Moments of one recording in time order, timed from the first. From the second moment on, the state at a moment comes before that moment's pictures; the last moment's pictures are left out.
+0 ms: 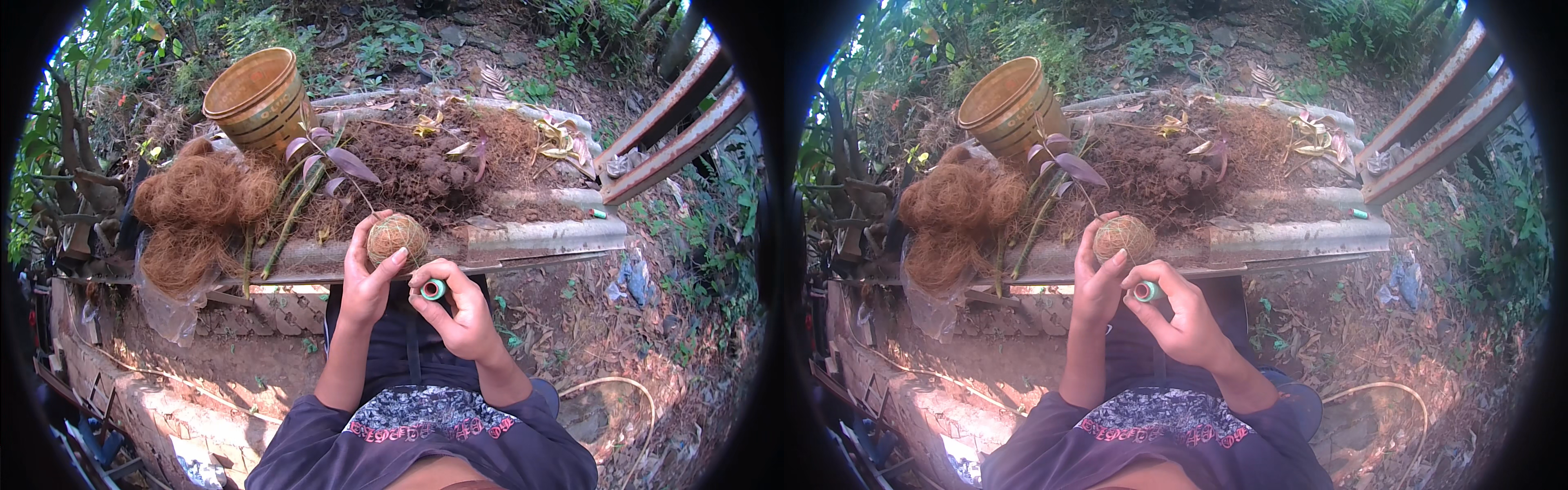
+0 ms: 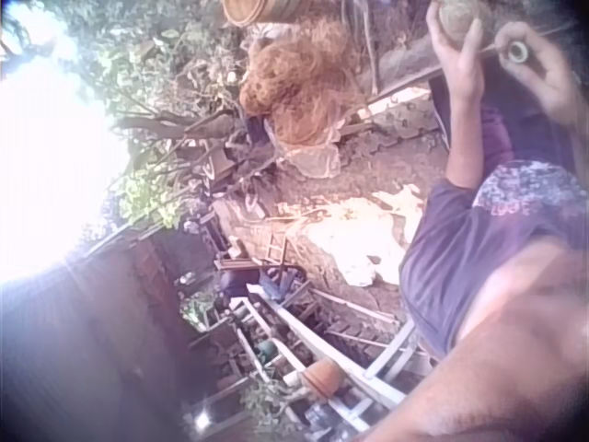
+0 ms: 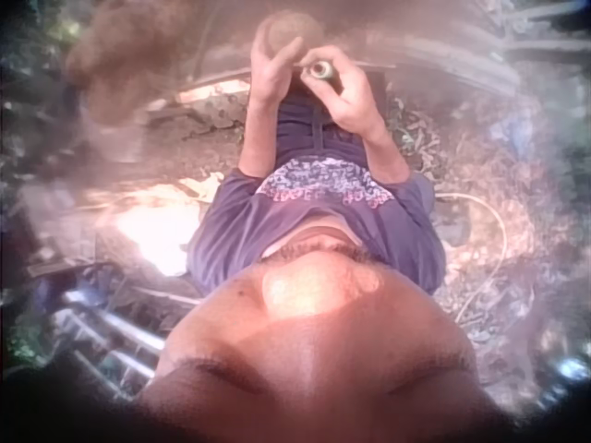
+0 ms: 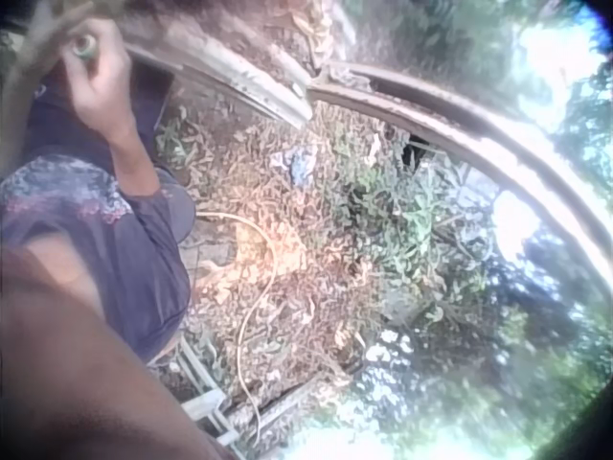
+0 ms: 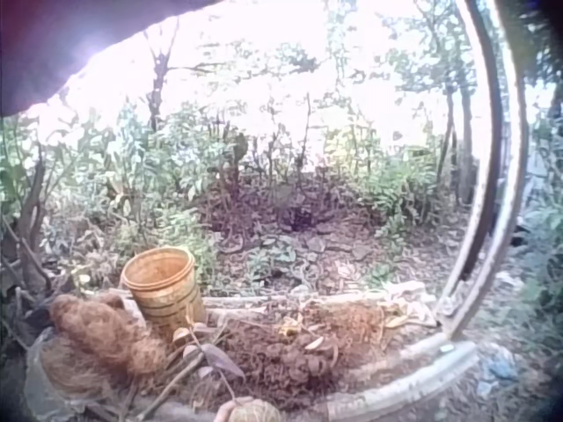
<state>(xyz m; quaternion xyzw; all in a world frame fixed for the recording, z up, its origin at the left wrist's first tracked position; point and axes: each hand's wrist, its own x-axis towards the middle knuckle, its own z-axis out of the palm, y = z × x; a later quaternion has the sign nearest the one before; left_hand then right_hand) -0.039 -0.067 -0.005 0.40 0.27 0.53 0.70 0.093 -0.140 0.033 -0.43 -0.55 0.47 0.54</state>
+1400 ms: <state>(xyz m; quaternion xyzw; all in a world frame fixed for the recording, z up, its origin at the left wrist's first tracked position) -0.067 -0.068 -0.011 0.44 0.22 0.45 0.74 0.151 -0.090 -0.004 -0.18 -0.25 0.83 0.46</state>
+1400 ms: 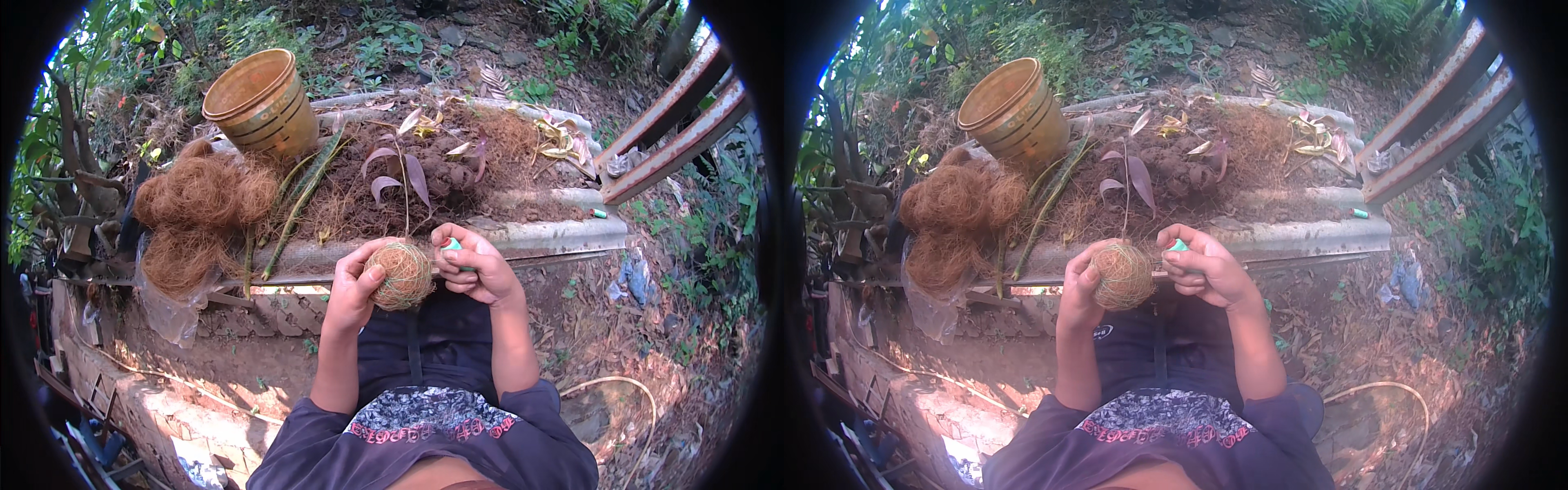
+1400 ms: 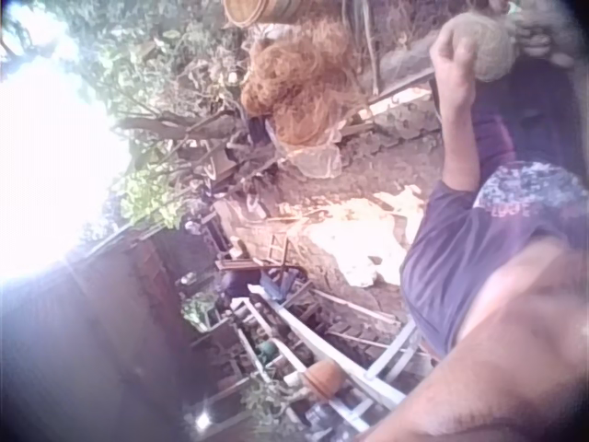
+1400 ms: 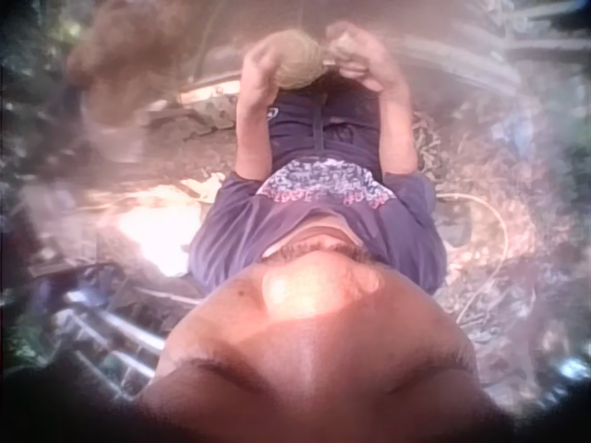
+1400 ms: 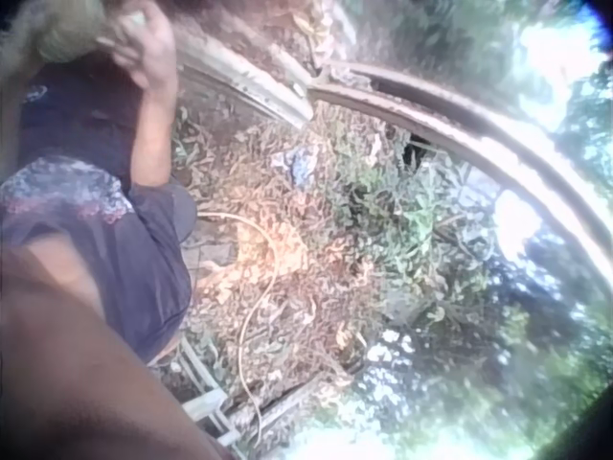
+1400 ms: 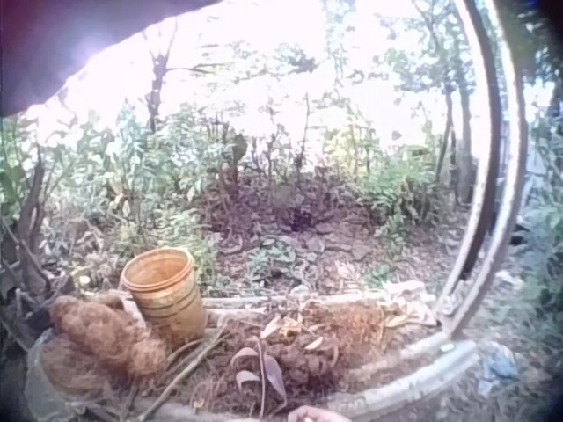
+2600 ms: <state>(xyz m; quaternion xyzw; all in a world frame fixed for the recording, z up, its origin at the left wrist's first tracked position) -0.050 -0.061 -0.006 0.35 0.27 0.51 0.74 0.095 -0.133 0.041 -0.45 -0.65 0.49 0.36</state>
